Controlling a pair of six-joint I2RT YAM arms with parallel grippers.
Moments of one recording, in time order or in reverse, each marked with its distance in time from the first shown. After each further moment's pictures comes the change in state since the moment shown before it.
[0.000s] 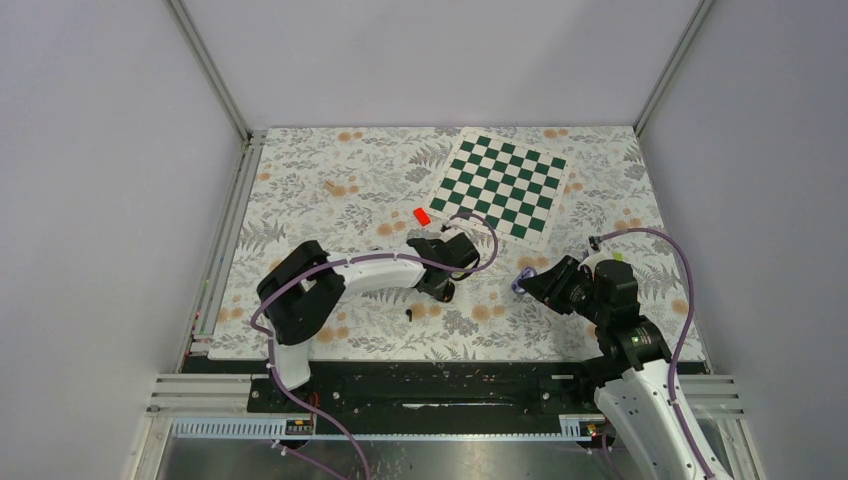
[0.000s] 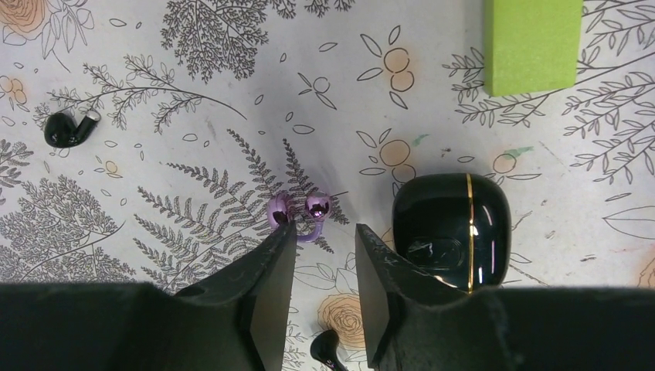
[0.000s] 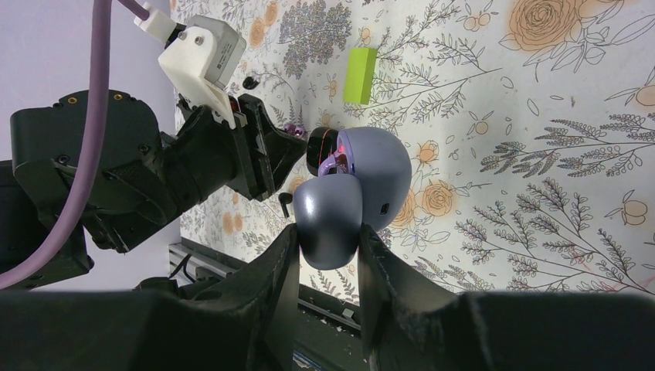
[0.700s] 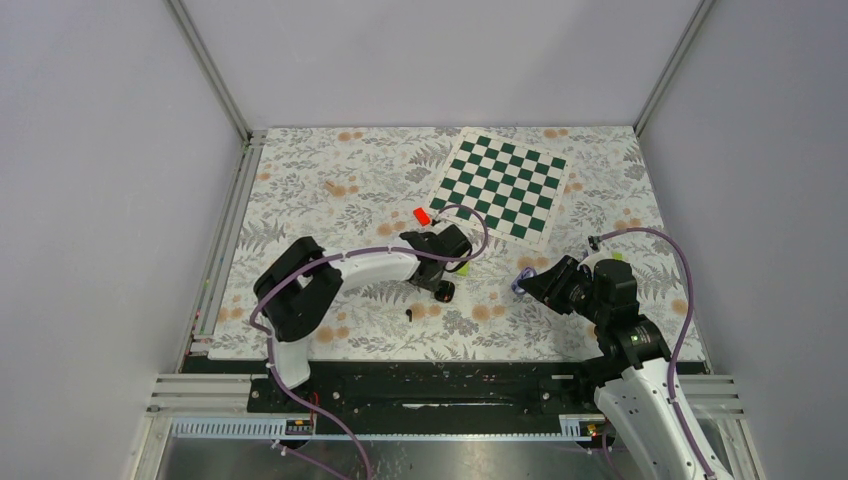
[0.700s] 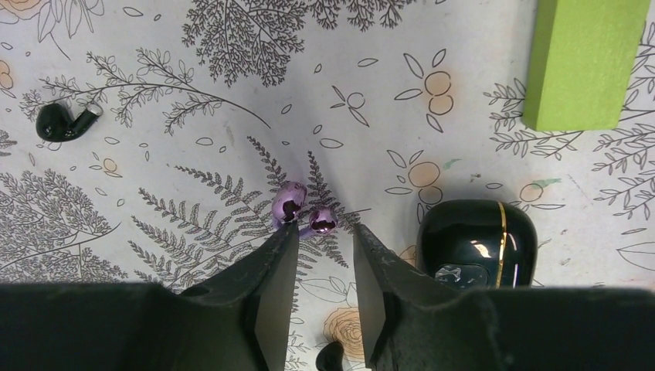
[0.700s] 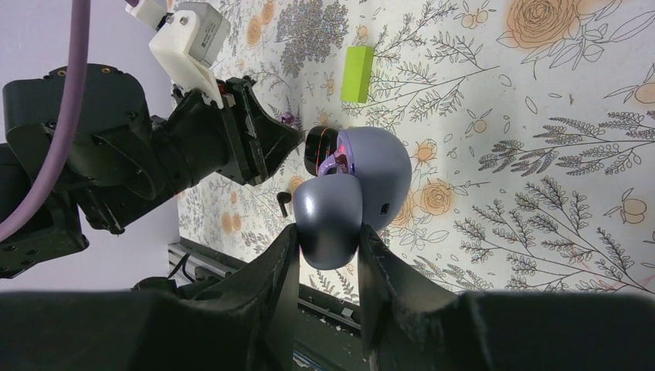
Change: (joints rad) left arm 0.056 0.002 -0.003 -0.003 0.034 -0.052; right arm 0.000 0.010 0.000 0.000 0.000 0.000
